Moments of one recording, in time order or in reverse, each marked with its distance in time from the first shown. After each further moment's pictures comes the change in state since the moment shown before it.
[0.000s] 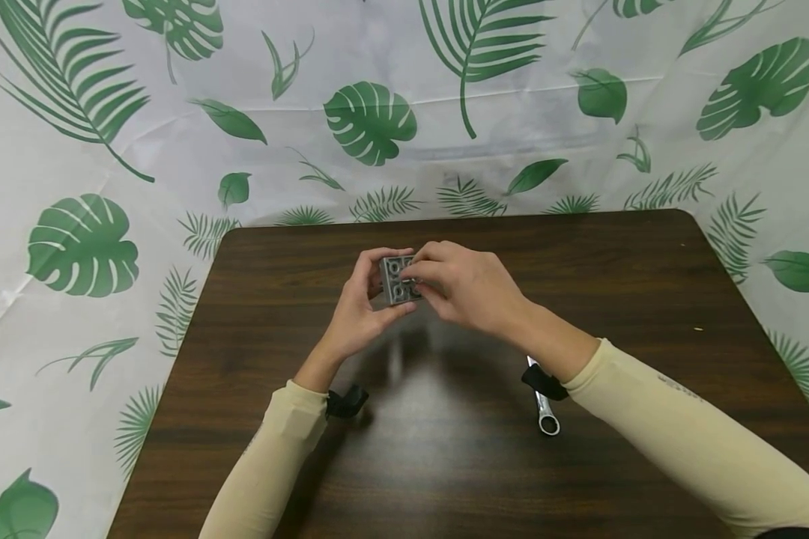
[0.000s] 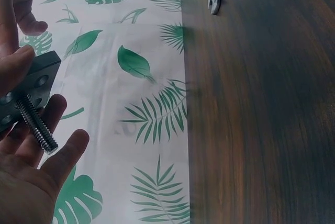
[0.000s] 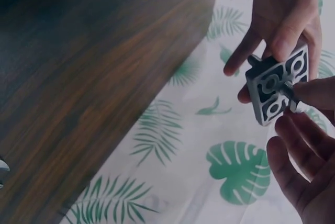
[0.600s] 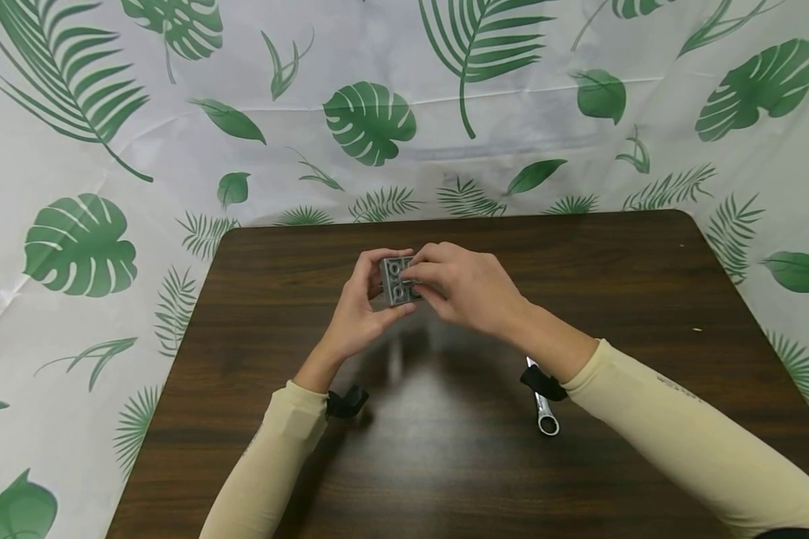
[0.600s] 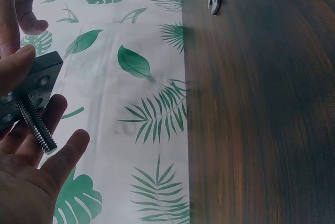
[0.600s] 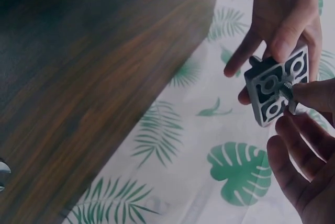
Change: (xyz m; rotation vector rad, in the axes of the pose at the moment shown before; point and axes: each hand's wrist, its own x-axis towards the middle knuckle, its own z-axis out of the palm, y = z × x) left_hand 0.000 -0.002 0.001 0.003 -0.001 -0.003; right_hand -0.001 0.000 0.001 0.001 -0.017 0.011
